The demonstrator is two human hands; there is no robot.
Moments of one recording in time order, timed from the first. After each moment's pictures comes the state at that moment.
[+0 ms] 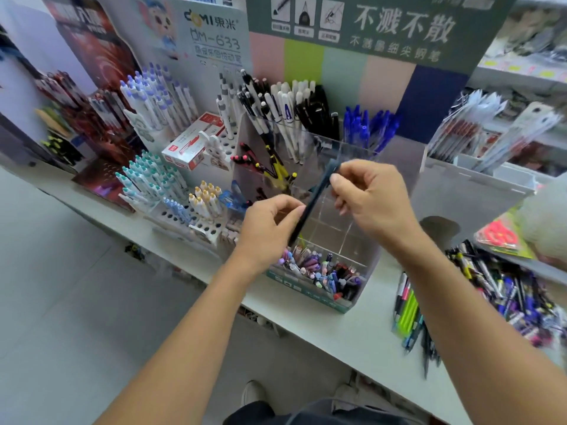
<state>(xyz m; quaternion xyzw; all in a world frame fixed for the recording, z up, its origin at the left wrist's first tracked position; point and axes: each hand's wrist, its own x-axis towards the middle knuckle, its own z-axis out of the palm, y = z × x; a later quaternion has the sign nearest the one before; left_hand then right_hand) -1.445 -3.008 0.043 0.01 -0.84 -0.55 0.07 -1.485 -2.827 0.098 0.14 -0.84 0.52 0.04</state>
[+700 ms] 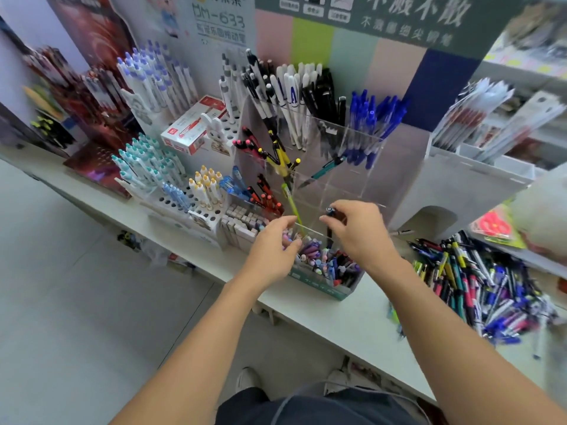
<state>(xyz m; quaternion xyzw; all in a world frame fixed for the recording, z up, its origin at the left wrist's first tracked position) -1.414 -3.005 -0.004 0.06 -0.87 -0.48 -0.08 -1.469 -2.830 0.022 0.13 -0.95 0.28 0.00</state>
